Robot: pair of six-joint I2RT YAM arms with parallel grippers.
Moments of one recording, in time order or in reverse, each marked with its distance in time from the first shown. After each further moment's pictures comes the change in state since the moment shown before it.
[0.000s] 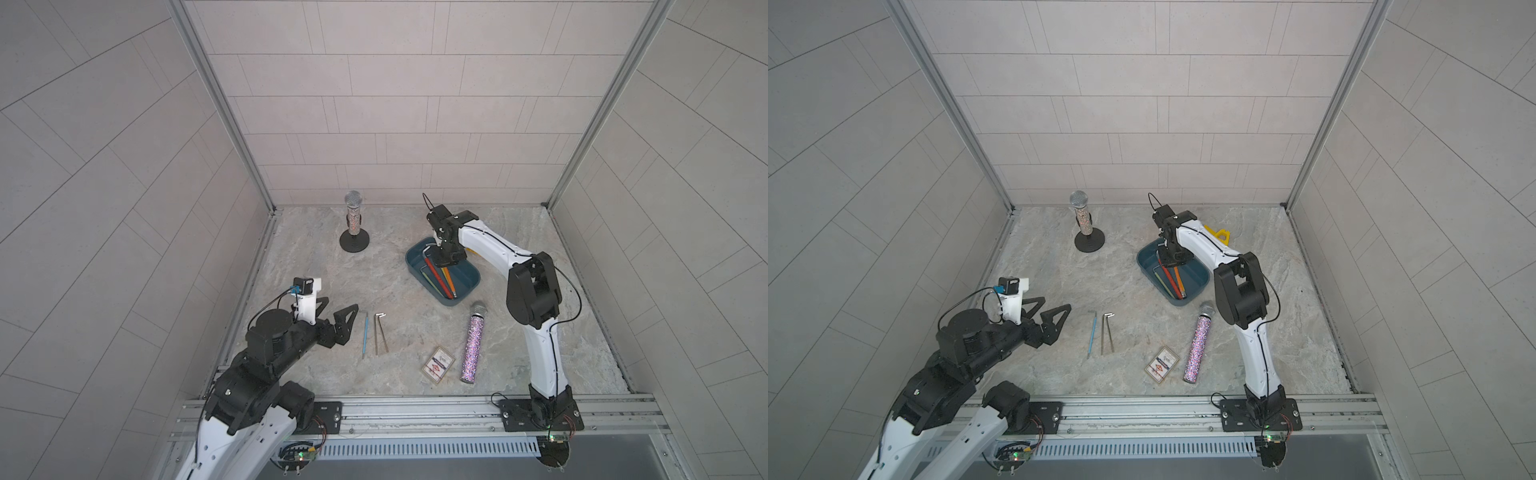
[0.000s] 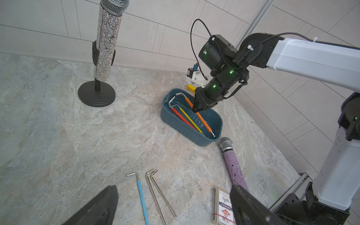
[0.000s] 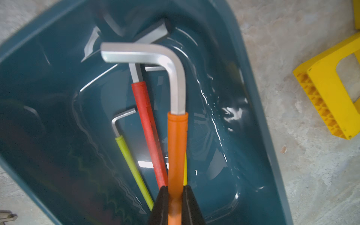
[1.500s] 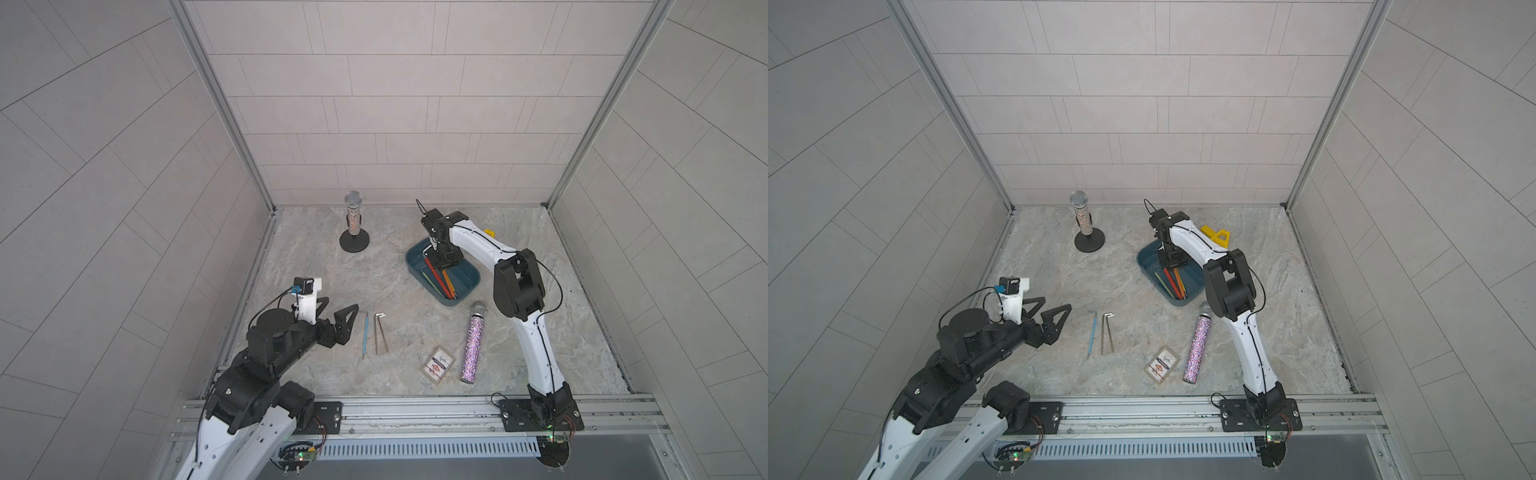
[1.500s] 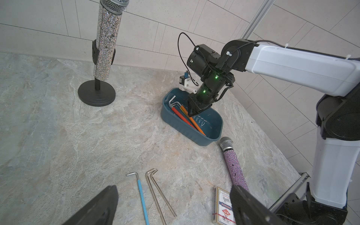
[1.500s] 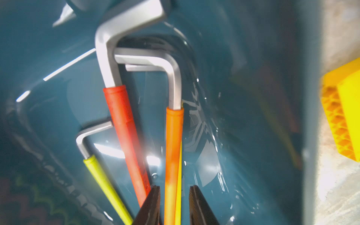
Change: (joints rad) left arm 0.000 0.005 0.000 0.000 0.000 0.000; right arm 0.003 0.115 0.118 -0.077 0.052 -0.040
